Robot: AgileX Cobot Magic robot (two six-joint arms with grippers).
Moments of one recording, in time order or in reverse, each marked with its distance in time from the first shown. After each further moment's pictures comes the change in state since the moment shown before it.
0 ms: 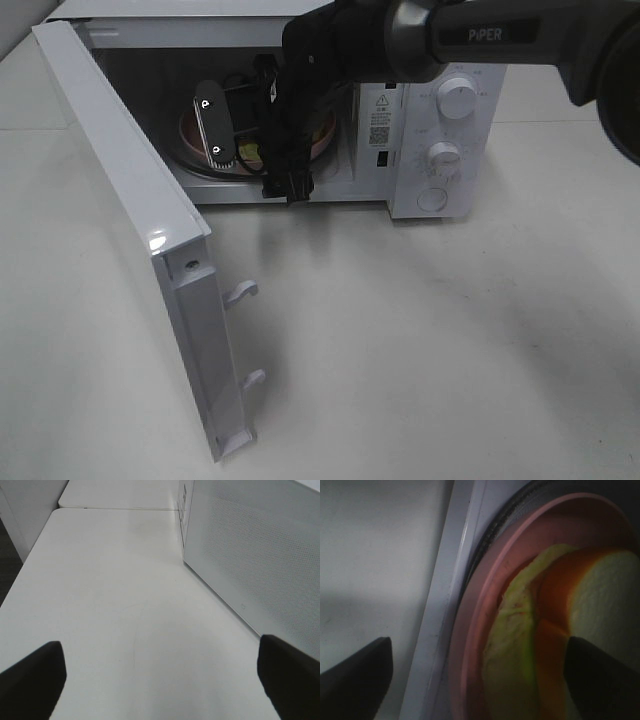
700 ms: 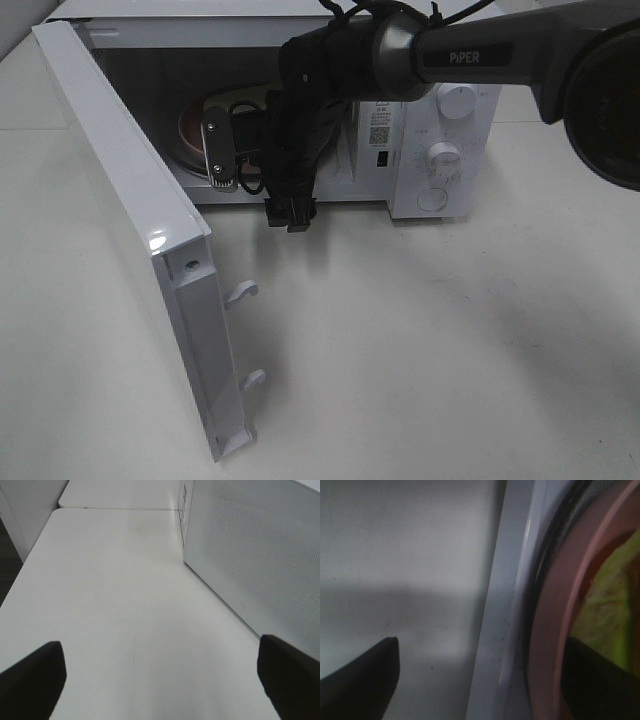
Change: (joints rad) left arm 0.000 0.000 0.000 0.000 0.000 0.000; right arm -0.001 0.043 -0.016 0.041 0.110 0.076
